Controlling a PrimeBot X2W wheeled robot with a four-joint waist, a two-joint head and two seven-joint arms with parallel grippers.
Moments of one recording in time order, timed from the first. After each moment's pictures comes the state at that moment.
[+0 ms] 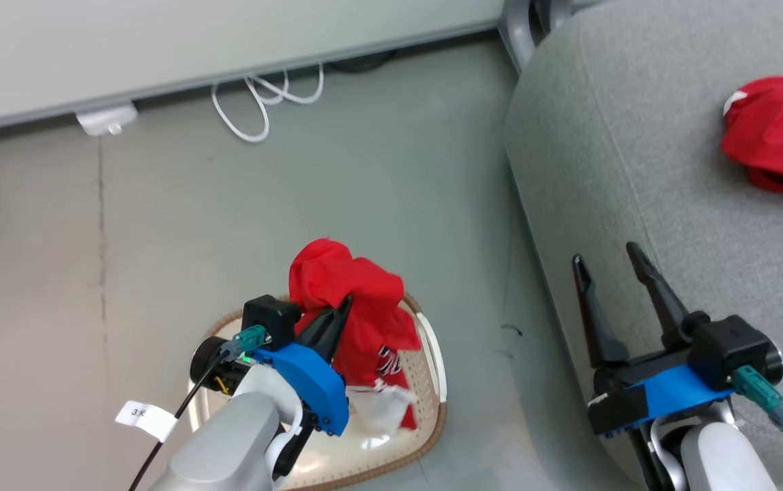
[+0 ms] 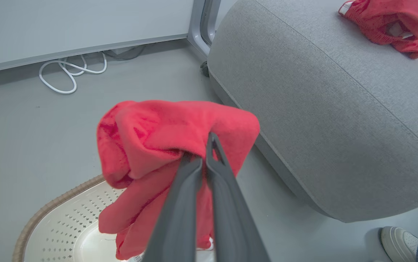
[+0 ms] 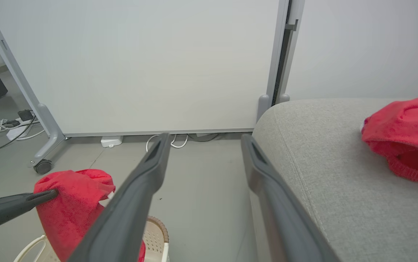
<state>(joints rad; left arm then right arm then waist) -0.59 0.14 -0.88 0.89 -0.77 -0.13 -0.26 -0.19 -0.05 0.06 0.13 0.10 0.13 -0.18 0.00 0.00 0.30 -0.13</state>
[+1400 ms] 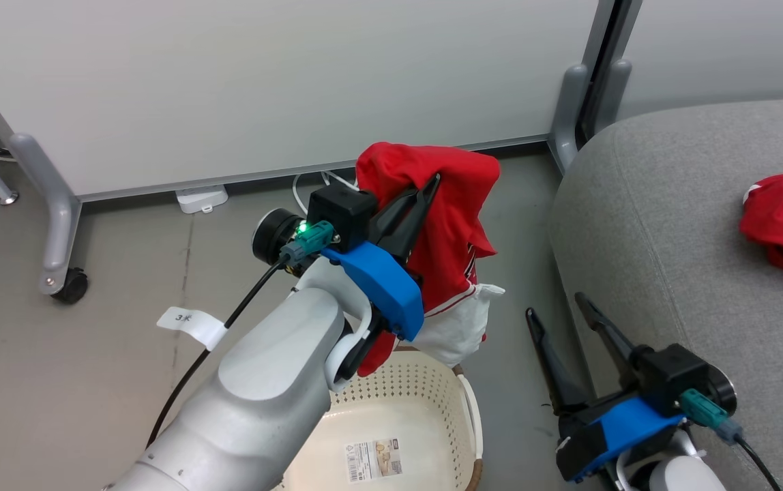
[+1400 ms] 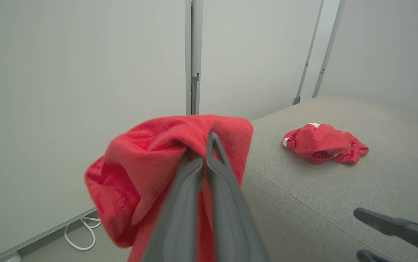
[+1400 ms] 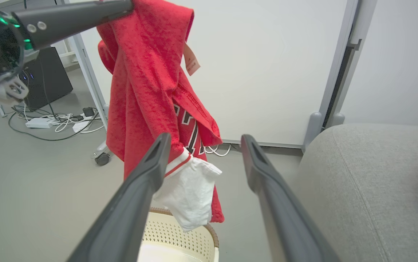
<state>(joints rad) -0.79 0.06 -0.86 0.71 -0.69 -0.09 -0.23 -0.11 -0.05 0.16 0.13 0.11 0.13 -0.10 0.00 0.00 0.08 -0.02</state>
